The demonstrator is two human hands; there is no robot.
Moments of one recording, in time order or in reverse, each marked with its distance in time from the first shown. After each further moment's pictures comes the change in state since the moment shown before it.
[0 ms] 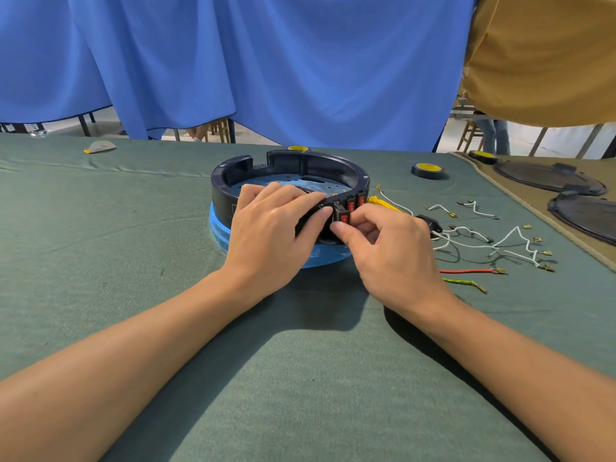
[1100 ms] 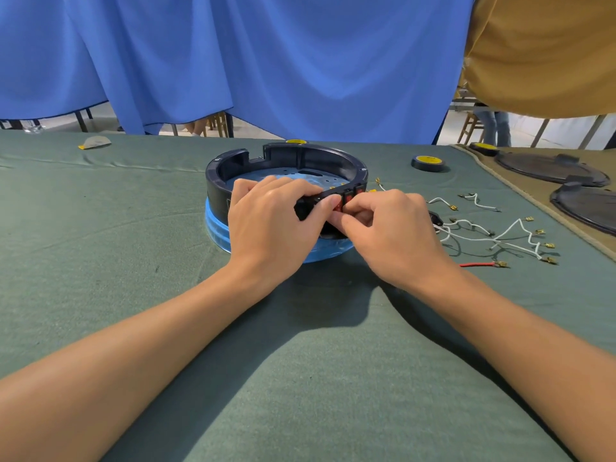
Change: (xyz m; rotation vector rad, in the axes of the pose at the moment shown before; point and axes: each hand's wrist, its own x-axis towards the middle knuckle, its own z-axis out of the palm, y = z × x) left_hand 0.008 0.015 0.005 -0.074 0.077 -0.211; right_hand 0.017 0.005 -0.008 -0.121 -0.124 -0.035
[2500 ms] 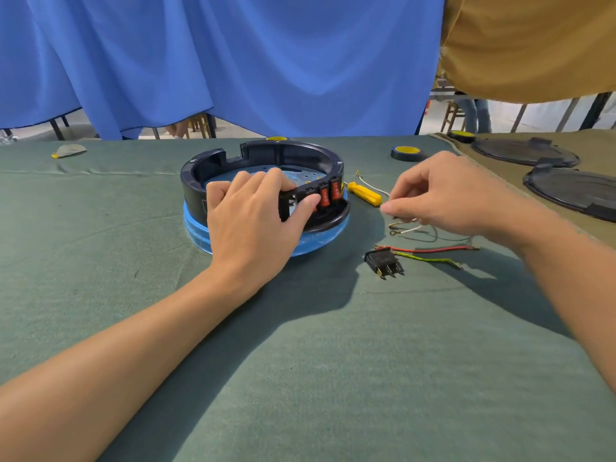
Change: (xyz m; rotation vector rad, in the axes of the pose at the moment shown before) left_hand -0.004 0.001 0.002 0.150 -0.049 0.012; right_hand 0.012 0.037 -0.080 -0.079 -0.339 0.232
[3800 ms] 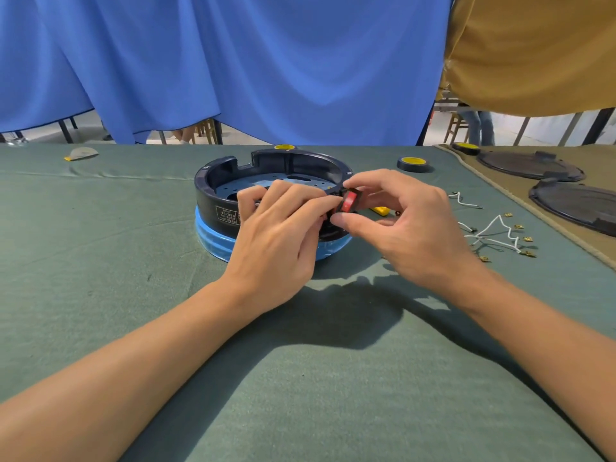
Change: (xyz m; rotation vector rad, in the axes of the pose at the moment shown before) left_hand -0.009 -0.006 -0.006 -0.116 0.038 0.411; right_hand -0.015 -0.038 0.053 0.398 0.342 -0.283
